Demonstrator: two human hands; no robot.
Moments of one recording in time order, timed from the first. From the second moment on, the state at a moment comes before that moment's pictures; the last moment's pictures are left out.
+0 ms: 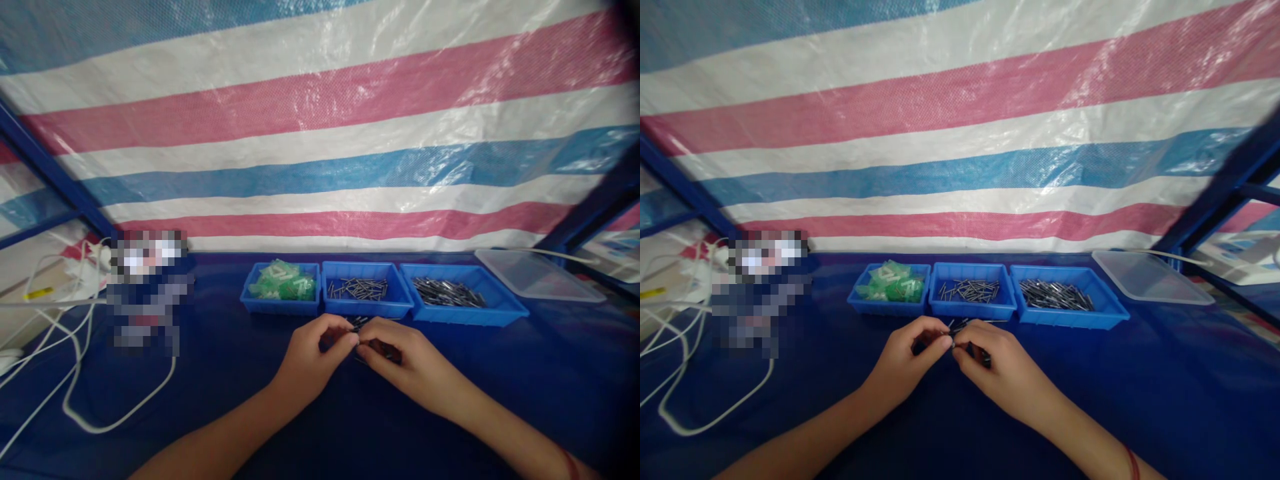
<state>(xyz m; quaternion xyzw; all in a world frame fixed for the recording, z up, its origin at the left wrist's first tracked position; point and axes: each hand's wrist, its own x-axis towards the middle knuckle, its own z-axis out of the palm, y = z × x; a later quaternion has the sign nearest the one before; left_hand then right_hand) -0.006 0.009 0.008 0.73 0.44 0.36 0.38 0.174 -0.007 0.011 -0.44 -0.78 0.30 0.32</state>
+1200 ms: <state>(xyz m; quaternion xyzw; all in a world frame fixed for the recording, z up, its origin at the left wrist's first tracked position) -0.008 0.005 0.008 0.91 0.33 0.20 0.15 0.263 0.030 0.020 -0.66 -0.63 0.10 0.39</state>
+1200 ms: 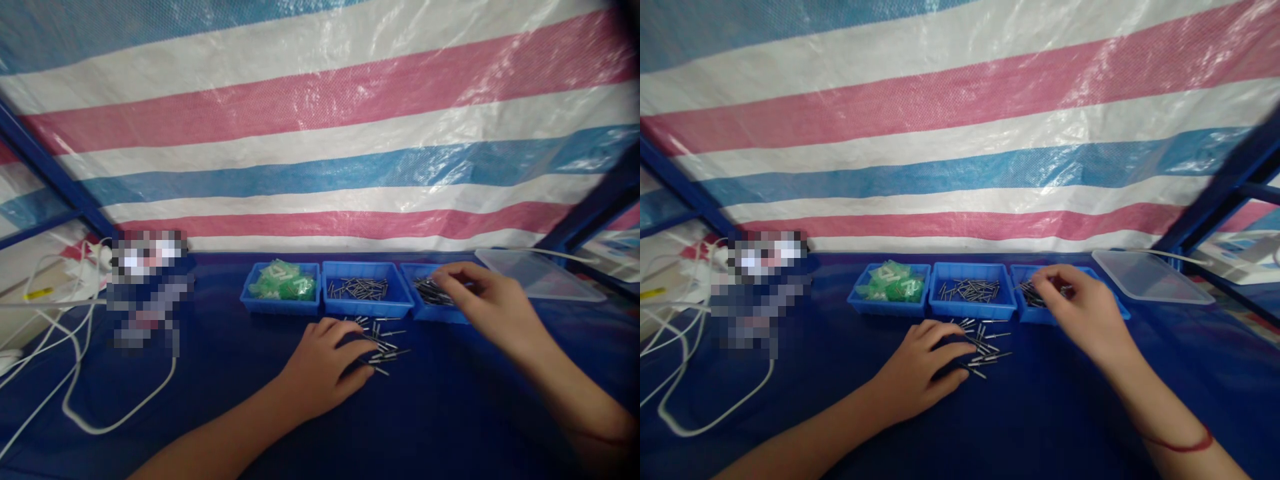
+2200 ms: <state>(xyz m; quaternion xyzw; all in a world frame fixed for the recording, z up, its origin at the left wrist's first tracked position) -0.010 0.005 0.009 0.91 0.39 0.13 0.01 0.222 -0.004 0.007 -0.51 -0.84 0.14 0.14</state>
